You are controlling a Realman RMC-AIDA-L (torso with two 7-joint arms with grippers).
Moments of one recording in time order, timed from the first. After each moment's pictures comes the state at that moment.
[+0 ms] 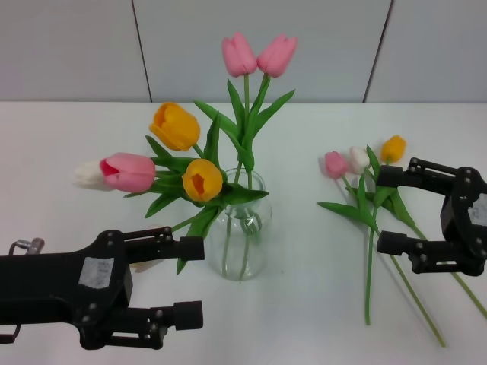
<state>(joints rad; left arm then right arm) -0.29 -2.00 1.11 0.88 1.46 1.92 -1.47 0.49 2.01 -0.56 -0.63 -1.87 -1.98 1.16</state>
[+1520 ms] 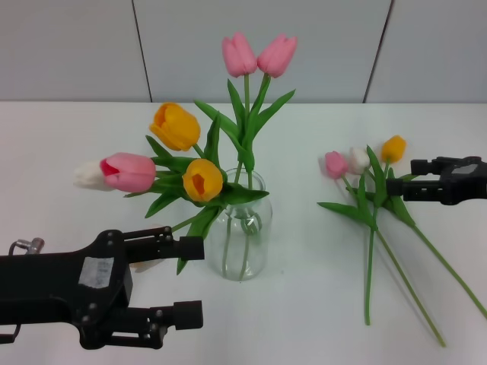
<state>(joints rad) -0.29 -2.00 1.11 0.88 1.46 1.92 -1.47 0.58 1.99 -0.56 -0.70 -2.18 -1.42 1.70</state>
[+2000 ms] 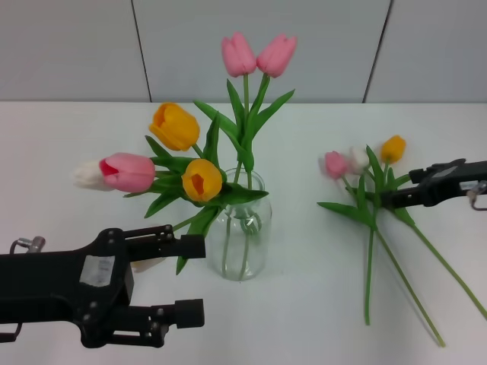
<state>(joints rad) -0.29 -2.00 1.11 0.88 1.45 1.92 -1.47 0.73 2.03 -0.57 -0.68 -2.52 -1.21 1.82</state>
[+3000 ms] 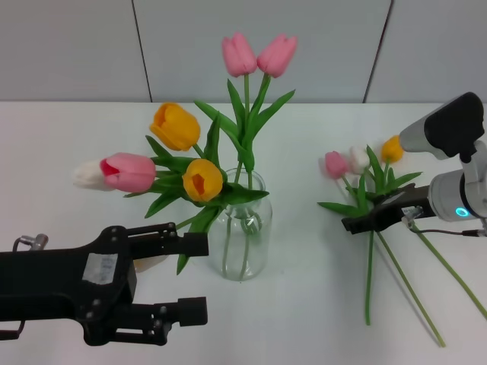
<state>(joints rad) -0.30 -2.00 1.11 0.88 1.45 1.92 -1.47 0.85 2.07 -0.65 -0.37 -2.62 -0.83 1.85</state>
